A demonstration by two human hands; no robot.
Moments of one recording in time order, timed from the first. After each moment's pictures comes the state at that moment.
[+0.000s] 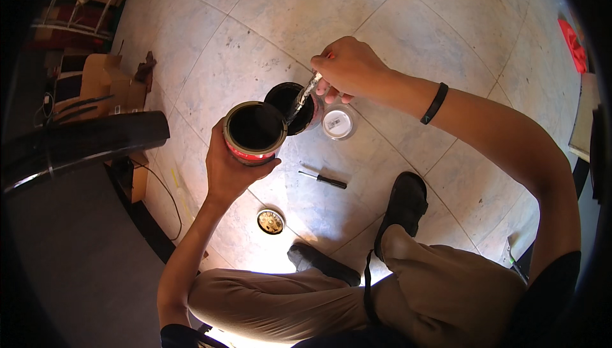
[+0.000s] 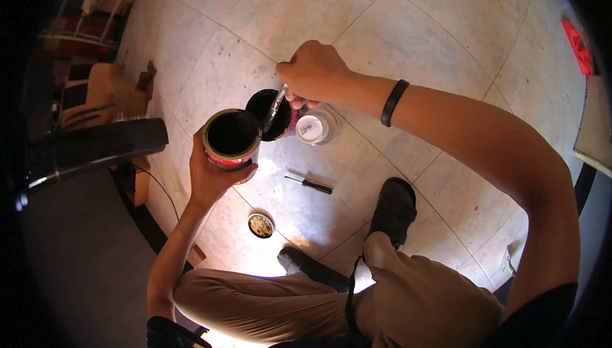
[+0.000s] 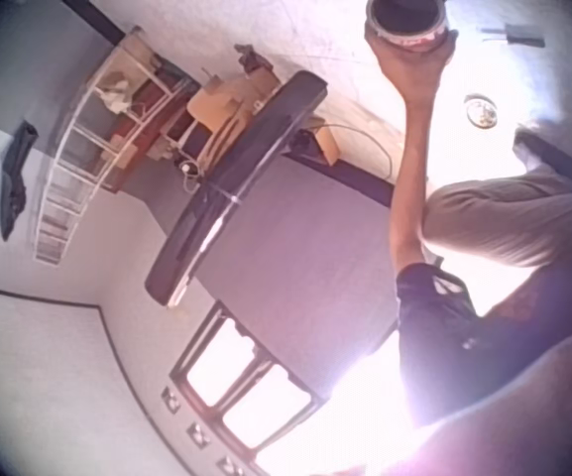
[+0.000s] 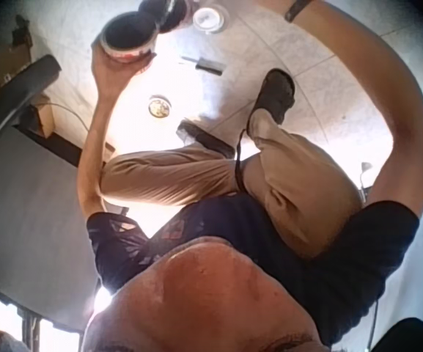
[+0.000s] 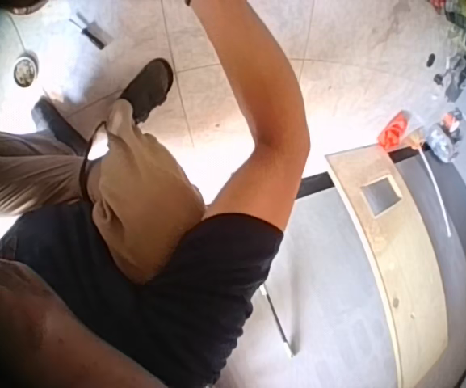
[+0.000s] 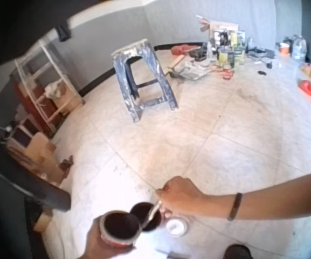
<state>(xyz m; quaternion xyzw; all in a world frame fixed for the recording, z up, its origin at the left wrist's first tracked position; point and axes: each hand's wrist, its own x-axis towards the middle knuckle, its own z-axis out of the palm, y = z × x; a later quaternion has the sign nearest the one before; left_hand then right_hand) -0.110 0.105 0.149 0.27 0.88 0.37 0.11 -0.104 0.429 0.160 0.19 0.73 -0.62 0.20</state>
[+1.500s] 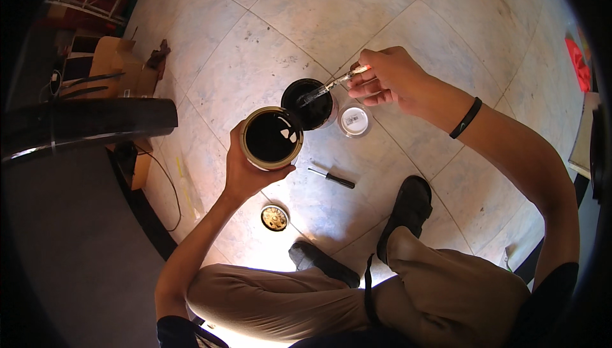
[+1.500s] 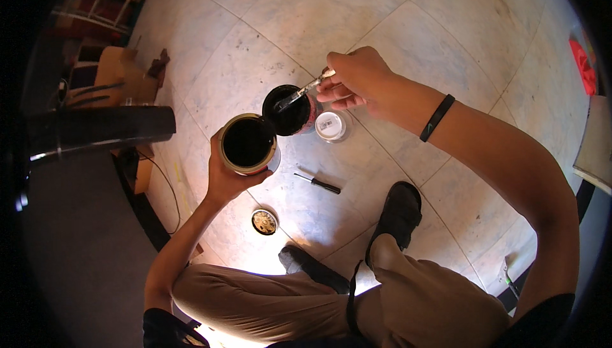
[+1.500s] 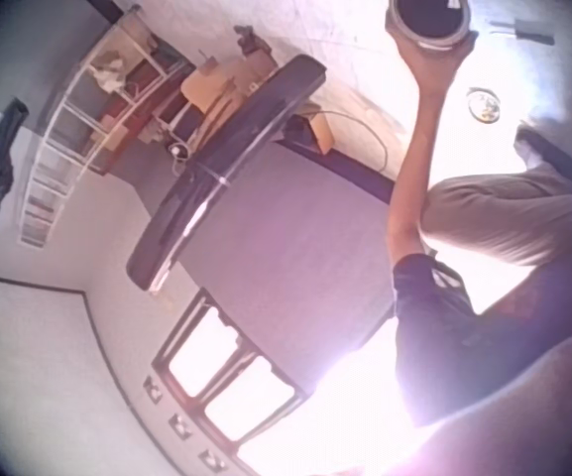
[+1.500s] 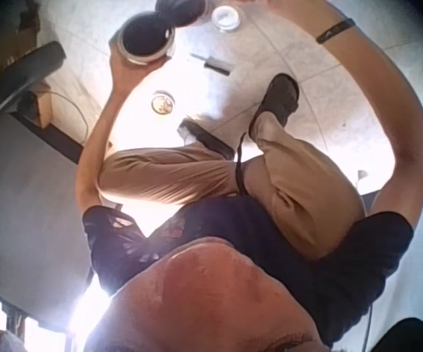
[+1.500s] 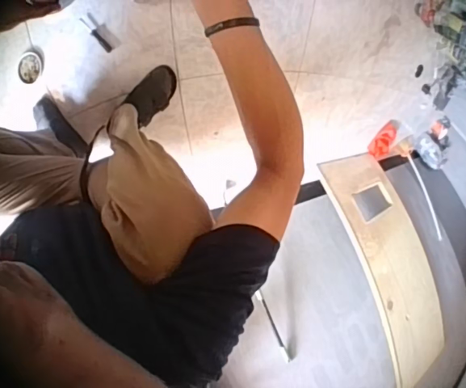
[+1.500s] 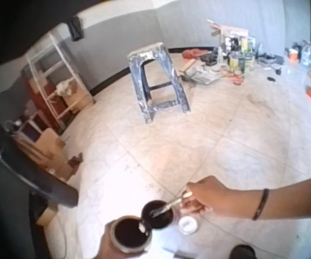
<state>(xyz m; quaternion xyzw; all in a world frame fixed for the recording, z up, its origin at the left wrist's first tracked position) -0.094 0.079 0.128 0.29 0.85 0.43 0.11 -0.082 0.441 0.160 0.31 0.57 -0.73 0.22</state>
